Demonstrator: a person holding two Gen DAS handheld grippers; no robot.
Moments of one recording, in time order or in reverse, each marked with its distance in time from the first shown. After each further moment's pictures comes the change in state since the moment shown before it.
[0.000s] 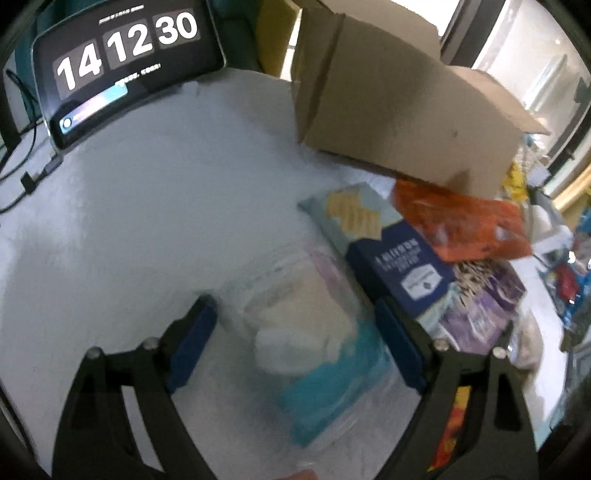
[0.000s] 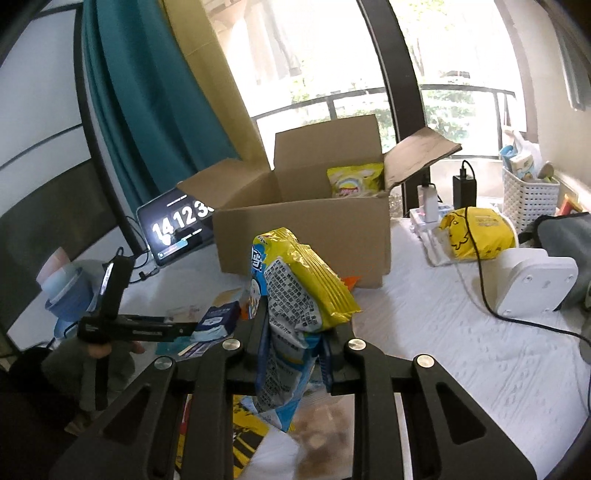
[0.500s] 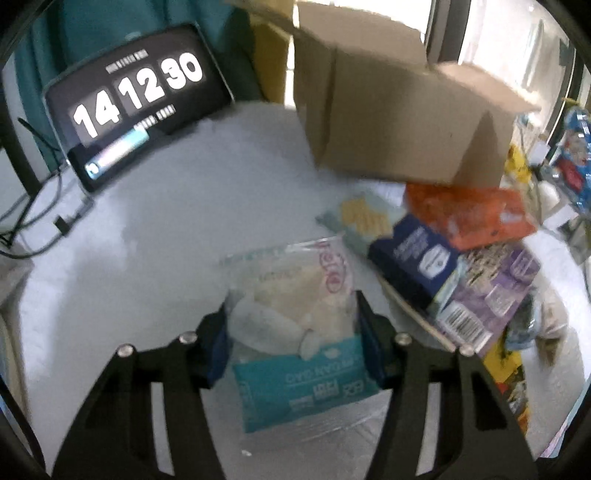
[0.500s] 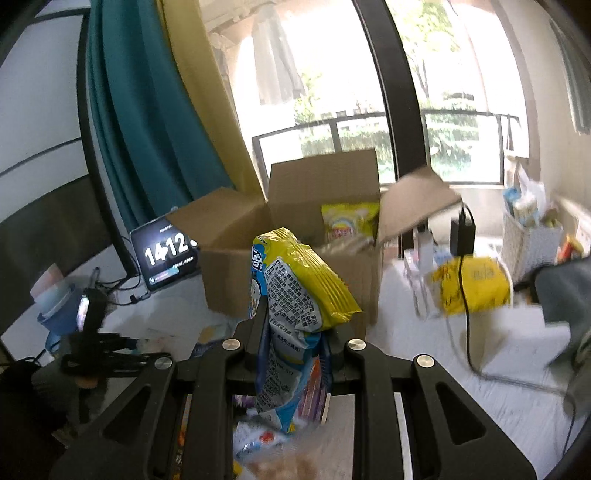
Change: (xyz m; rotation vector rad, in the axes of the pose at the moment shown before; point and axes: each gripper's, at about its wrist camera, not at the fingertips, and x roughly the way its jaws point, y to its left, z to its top) left arm -0.037 0.014 -0.007 0.120 -0.112 0.060; right arm 0.006 -0.011 0.047 -0.065 -0.088 -0.006
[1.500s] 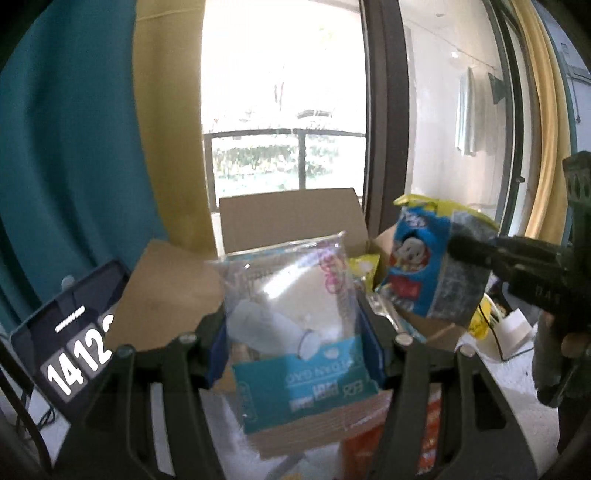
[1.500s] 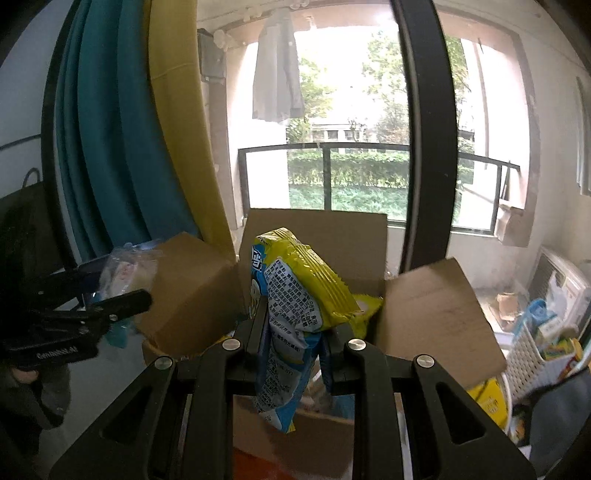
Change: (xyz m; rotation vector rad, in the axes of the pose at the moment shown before) left arm -0.044 -0.073 0.198 0.186 -0.477 -0.112; right arm 0.115 0.008 0.108 -0.119 -0.051 -0.110
